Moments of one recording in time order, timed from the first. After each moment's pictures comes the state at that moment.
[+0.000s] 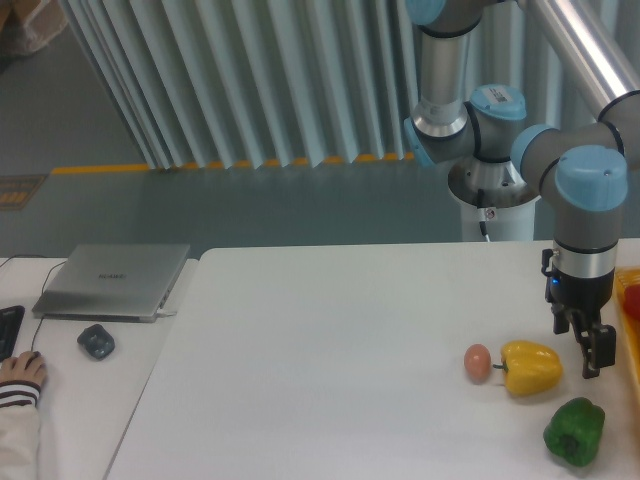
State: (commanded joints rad) arm 2.46 -1.91 -1.56 -1.10 1.52 1.58
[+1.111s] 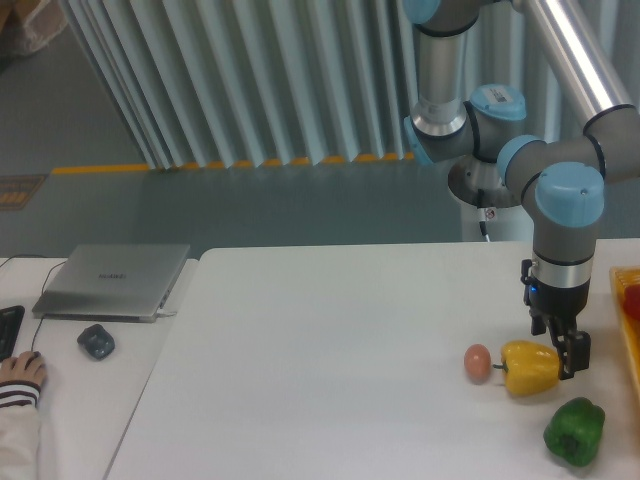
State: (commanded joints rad) arm 2.44 -1.91 -1.65 -1.07 1.50 1.55
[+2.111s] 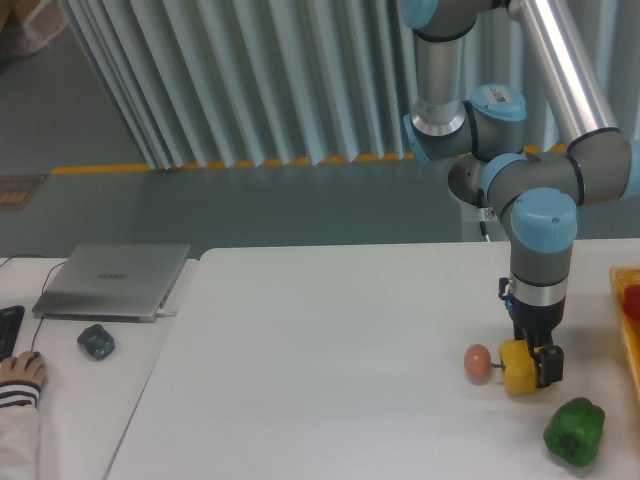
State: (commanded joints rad) arm 2.41 -1.93 -1.64 -1.12 1.51 1.55
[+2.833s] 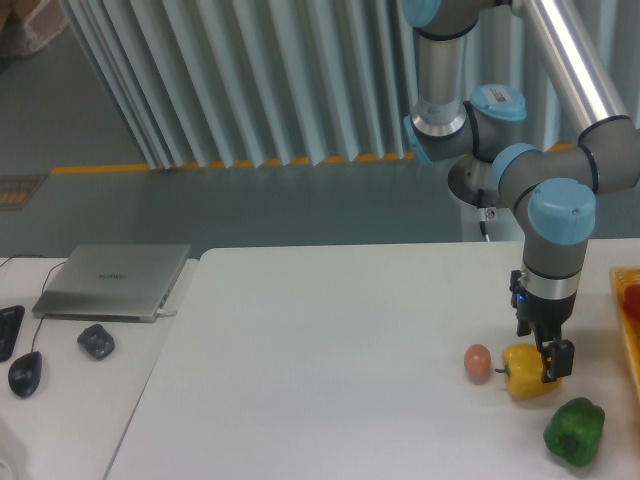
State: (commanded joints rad) arm 2.41 -1.93 -1.63 -1.12 1.49 1.52
